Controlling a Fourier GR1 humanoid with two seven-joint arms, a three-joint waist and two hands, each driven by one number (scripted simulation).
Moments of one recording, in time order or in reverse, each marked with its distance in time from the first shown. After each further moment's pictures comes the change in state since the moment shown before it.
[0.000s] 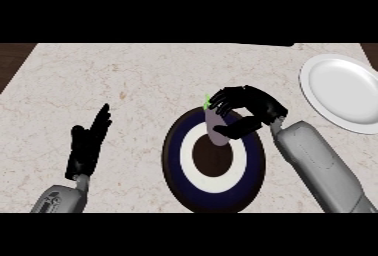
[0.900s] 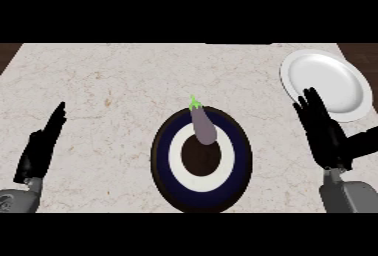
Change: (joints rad) left arm 0.035 0.214 0.085 0.048 -0.046 -0.041 -0.110; right arm 0.484 0.018 -0.350 -0.302 -0.186 -0.343 -0.268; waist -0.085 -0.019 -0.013
